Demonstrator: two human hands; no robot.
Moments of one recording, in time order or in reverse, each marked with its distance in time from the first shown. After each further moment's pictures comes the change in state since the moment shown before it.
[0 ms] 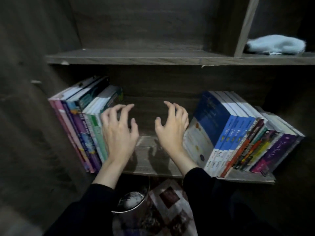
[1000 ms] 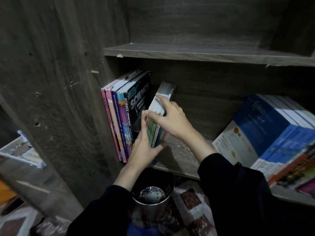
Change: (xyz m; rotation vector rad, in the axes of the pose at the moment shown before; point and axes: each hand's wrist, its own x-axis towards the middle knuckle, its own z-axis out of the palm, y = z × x) left_hand -0.039 -0.064 -0.013 -0.336 -0.624 -0.403; right_hand 0.010 -0.082 0.036 0.152 -0.717 -0.043
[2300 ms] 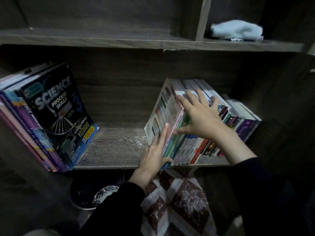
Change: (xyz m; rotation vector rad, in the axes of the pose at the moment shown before) left_hand -0.019 0.094 0.191 0.210 -0.343 0.329; right_hand -0.112 0.122 -0.178 -0.931 0.049 0.218
